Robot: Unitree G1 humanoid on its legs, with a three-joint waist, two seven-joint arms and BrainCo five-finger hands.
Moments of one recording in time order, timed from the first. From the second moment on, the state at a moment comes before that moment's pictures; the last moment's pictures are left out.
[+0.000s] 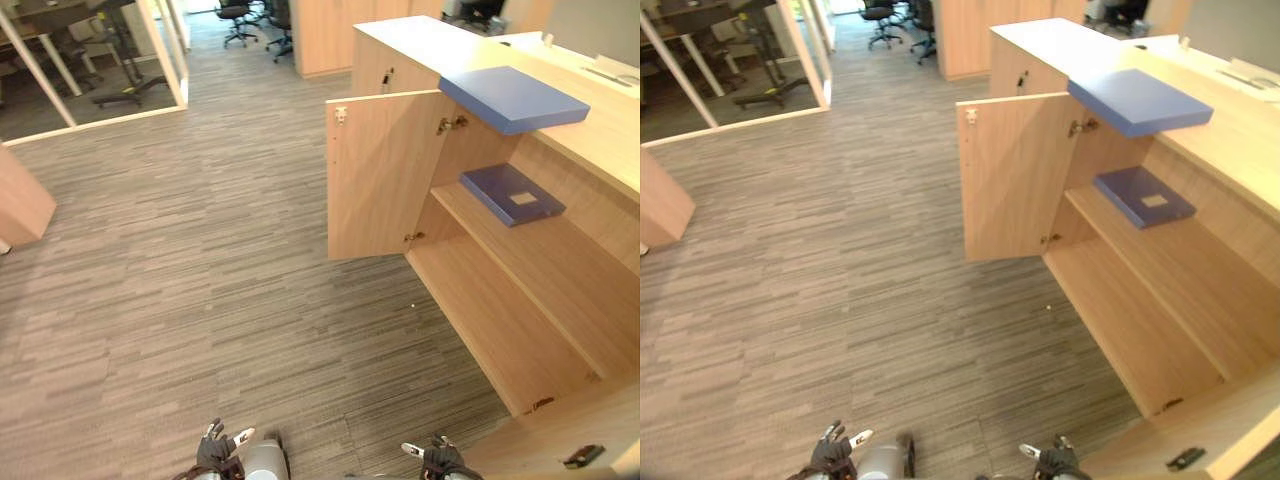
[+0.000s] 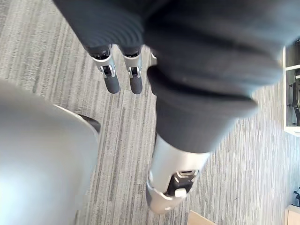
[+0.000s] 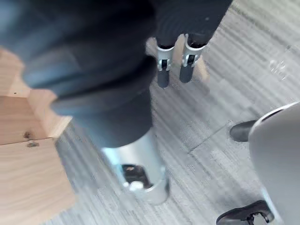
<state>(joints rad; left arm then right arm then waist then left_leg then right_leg) 0.14 0.04 0.11 0.93 -0.36 -0.19 0.11 0.07 -0.05 -0.17 1.02 0.19 -0.04 -0.13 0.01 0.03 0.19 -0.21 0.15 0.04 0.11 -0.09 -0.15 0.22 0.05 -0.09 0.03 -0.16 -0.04</state>
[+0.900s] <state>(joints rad) 0.13 0.05 0.05 1.05 -0.31 -0.19 0.08 0.08 -0.05 -0.24 0.98 0.19 -0.07 -0.10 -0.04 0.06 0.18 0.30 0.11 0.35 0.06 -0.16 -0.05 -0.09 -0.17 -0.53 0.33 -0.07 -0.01</state>
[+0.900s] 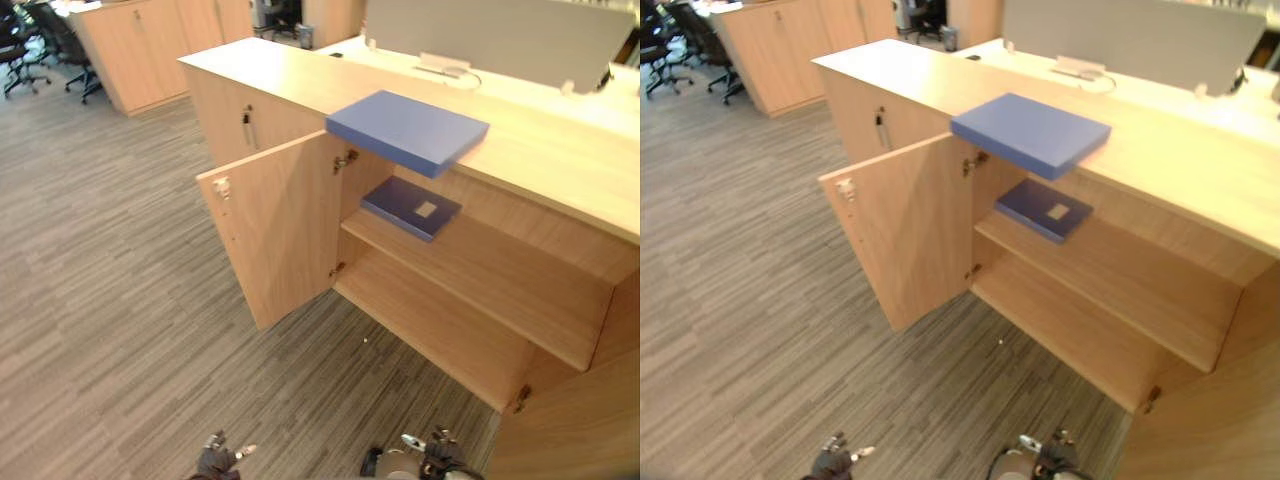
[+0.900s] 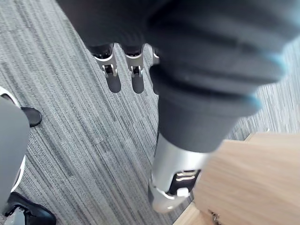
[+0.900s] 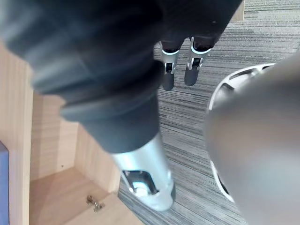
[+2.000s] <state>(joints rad) 0.13 0.09 0.09 0.98 -0.39 -0.20 0.08 0.05 0.00 -0.18 1.07 0.21 -0.06 -0.09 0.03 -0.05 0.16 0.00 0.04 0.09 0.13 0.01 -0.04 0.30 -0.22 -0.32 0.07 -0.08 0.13</state>
